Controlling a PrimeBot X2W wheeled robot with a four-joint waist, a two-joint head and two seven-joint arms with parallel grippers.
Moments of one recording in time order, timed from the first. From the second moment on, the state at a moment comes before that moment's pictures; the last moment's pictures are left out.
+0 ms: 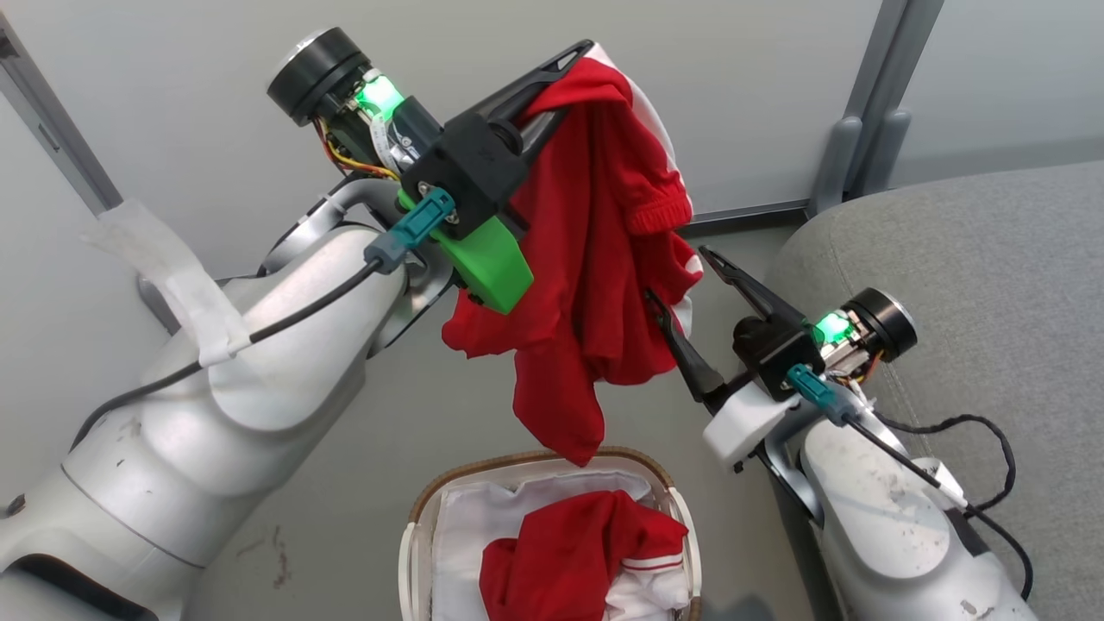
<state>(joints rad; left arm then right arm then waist) -1.03 0.30 -0.92 0.35 -0.34 -0.12 -0.21 -0.47 -0.06 0.32 0.41 -0.11 0.13 -0.26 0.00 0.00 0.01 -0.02</state>
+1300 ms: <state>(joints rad) -0.95 0.31 -0.97 0.34 -0.42 -0.10 -0.23 -0.69 -0.16 0.89 0.65 0.27 0.13 -0.26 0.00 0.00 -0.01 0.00</state>
